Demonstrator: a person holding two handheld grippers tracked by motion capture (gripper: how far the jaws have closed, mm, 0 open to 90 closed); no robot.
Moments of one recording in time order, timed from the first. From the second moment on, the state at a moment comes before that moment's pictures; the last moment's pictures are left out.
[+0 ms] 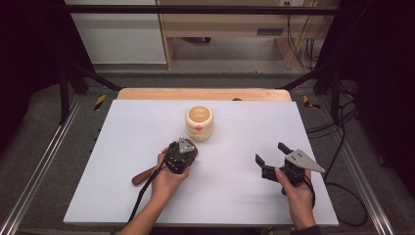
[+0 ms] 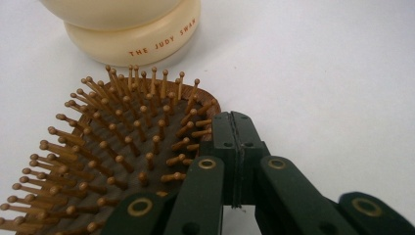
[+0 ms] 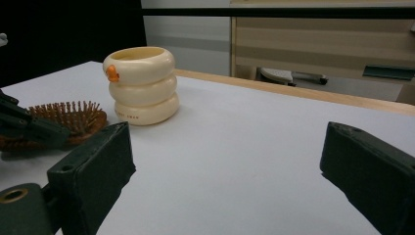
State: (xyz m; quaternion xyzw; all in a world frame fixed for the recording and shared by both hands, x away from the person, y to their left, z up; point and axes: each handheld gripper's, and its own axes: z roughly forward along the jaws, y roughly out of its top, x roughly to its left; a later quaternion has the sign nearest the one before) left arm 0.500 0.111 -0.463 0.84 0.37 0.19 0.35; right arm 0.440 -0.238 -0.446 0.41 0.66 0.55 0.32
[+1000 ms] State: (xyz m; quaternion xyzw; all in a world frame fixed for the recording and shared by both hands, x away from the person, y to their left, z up) left arm 0.491 0.137 -0.424 0.83 0.39 0.19 0.36; right arm 0.440 -0.236 -0.446 0.41 0.66 0.55 0.31
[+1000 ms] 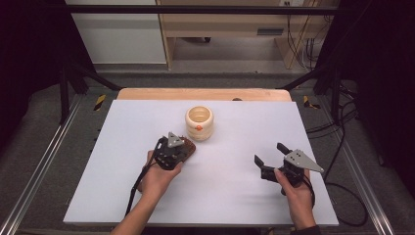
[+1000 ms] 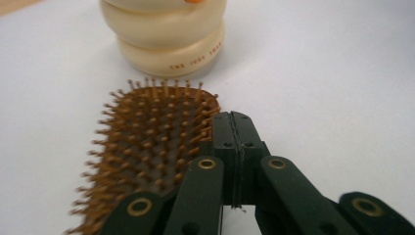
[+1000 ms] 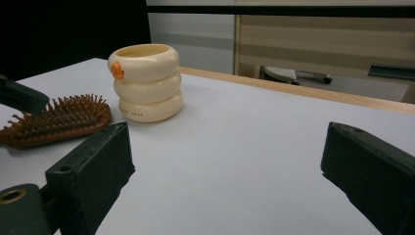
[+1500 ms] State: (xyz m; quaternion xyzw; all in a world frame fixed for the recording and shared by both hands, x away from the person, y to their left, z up) left arm 0.475 0.177 -0.403 0.83 0.39 0.21 0.33; right arm 0.440 -0.235 -0.447 0.40 0.67 0.54 0.31
